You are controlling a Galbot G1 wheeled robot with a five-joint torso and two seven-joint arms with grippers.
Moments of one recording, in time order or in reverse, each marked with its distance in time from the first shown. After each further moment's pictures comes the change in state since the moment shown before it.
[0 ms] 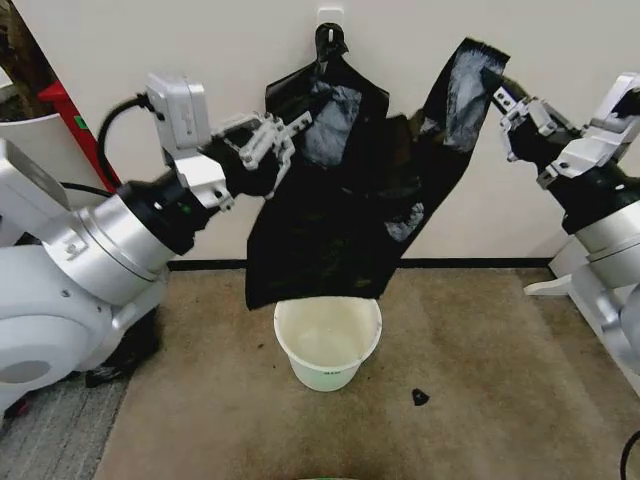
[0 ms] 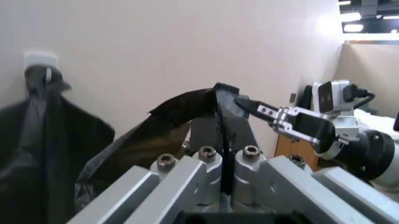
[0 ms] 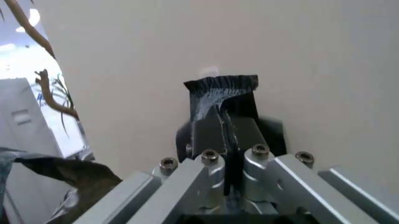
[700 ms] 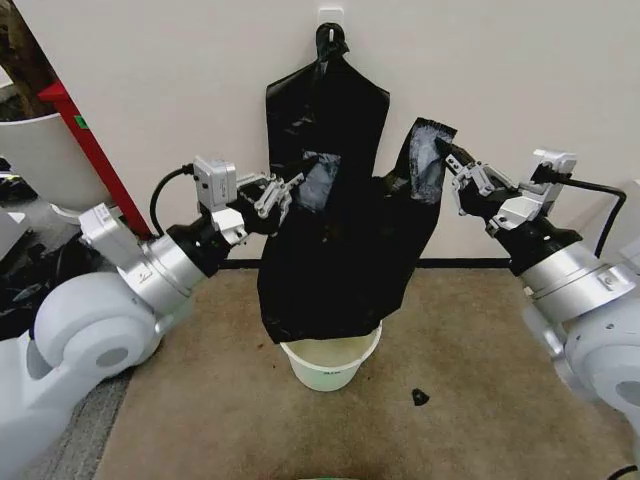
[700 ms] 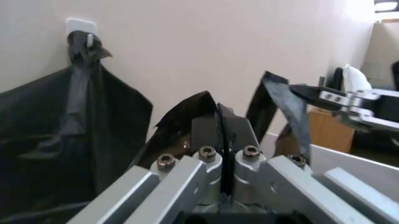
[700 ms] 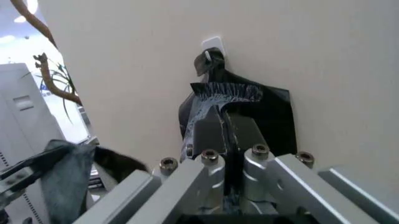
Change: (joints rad) left arm 0.084 -0.064 0.048 0.156 0.230 -0.039 0.116; right arm -0.085 0.087 -0.052 -0.002 -0.119 -0.014 -0.062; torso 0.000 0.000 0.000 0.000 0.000
